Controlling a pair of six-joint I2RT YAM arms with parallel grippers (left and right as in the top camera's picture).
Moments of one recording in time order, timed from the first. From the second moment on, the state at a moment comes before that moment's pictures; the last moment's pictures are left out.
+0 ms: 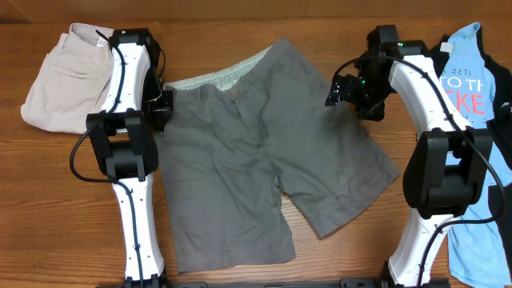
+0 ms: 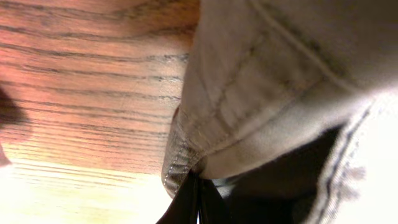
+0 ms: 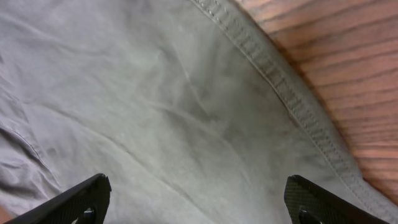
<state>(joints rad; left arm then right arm) 0.06 2.63 2.41 -1.69 -0.05 -0.09 0.05 2.12 1.78 -1.15 -0.29 0.30</state>
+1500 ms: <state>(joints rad) -0.22 2.07 2.41 -1.49 0.11 0.12 0.17 1.82 1.08 -0.68 -0.14 0.60</state>
